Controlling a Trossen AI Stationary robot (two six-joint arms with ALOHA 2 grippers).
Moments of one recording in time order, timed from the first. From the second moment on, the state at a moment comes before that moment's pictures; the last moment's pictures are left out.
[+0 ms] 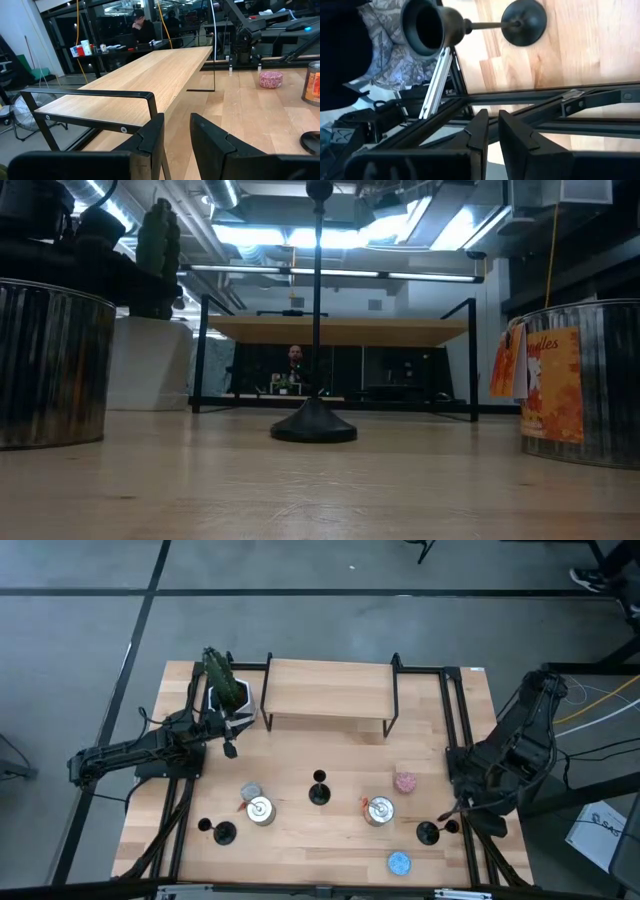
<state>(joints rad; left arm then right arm) 0.32 0.06 0.01 0.02 -0.08 0.13 1.03 0.90 0.96 -1.16 -0.20 1.32</state>
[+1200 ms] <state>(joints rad) 0.32 0.06 0.01 0.02 -0.08 0.13 1.40 1.09 0.93 -1.15 -0.01 1.39</state>
